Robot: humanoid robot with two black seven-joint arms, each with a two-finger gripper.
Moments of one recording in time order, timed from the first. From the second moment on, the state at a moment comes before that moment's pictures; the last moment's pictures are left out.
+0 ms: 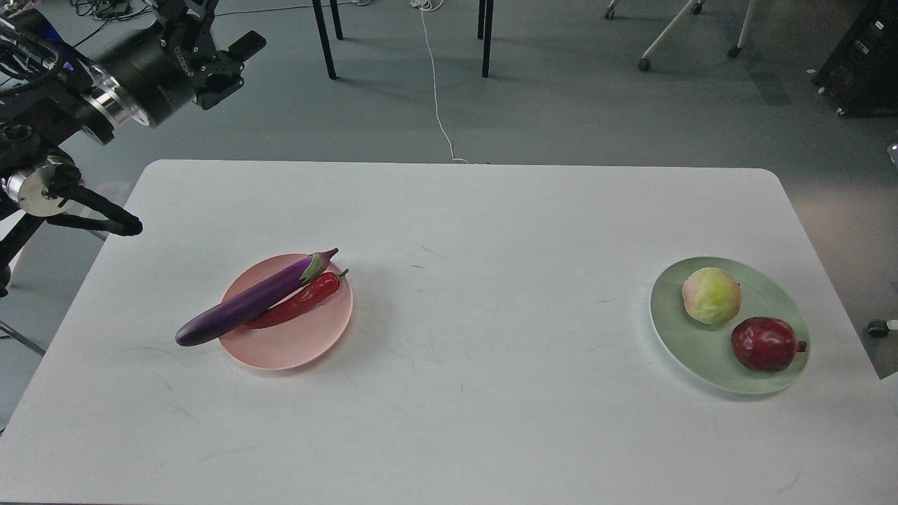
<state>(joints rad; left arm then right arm) -0.92 0.68 -0.66 -1.08 0.36 -0.31 -0.30 0.59 -0.90 0.65 0.87 0.28 0.49 0.49</state>
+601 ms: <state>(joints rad) -0.88 0.35 -0.79 -0.65 -0.15 -0.41 -0.30 0.72 -0.65 0.68 0.75 0.42 0.49 0.49</state>
